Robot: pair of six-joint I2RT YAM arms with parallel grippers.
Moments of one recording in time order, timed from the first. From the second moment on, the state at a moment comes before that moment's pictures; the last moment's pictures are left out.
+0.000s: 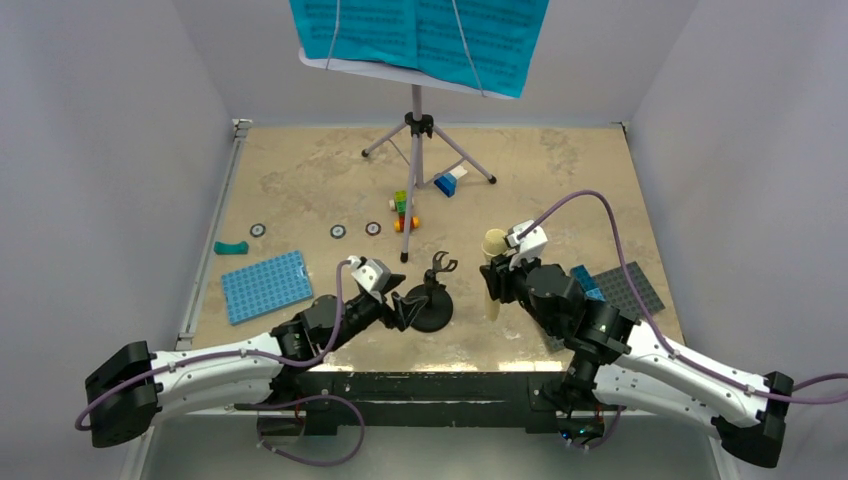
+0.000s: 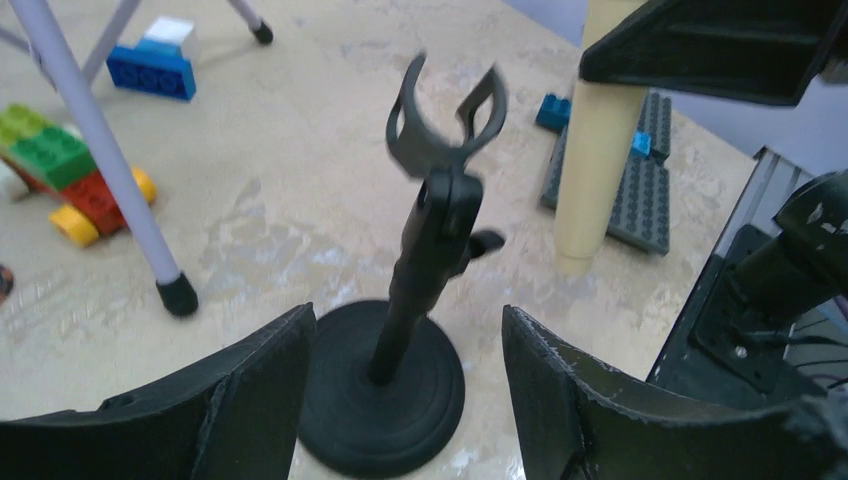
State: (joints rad) left arm -1.09 0.85 0.27 0.55 -0.24 -0.23; right arm 1.04 0.69 0.65 -0.29 0.56 0.25
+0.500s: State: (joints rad) left arm -1.09 0.75 0.11 0.54 -0.26 -0.33; right arm 0.76 0.73 0.64 -0.38 0.11 0.41
